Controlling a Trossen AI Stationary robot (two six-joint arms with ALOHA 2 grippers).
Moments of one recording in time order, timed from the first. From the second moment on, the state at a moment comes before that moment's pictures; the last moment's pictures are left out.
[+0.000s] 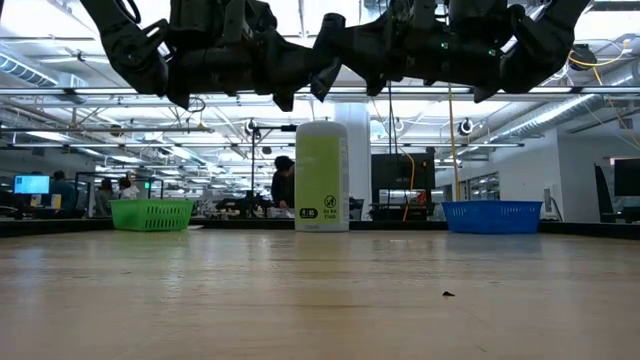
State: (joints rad) left arm 0.18 1.61 0.68 0.96 0.42 -0.02; right arm -0.08 1.59 0.63 1.11 -0.24 0.01
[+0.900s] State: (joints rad) left arm 0.17 1.28 0.68 0.46 0.28 -0.18; right arm -0.17 1.35 0.63 0.71 -0.05 0.08
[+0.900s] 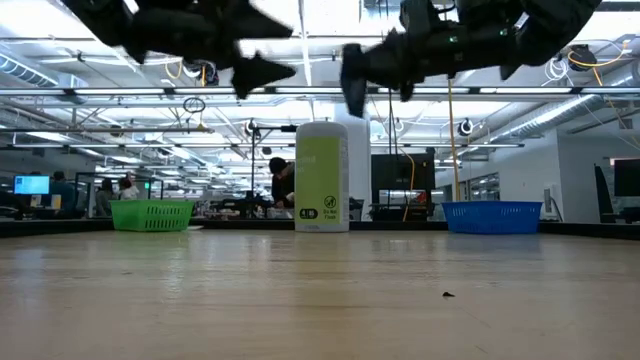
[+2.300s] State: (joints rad) left arm 0.18 1.06 0.63 -0.05 -0.12 -0.18; right arm -0.73 1.00 0.15 0.45 0.52 0.20
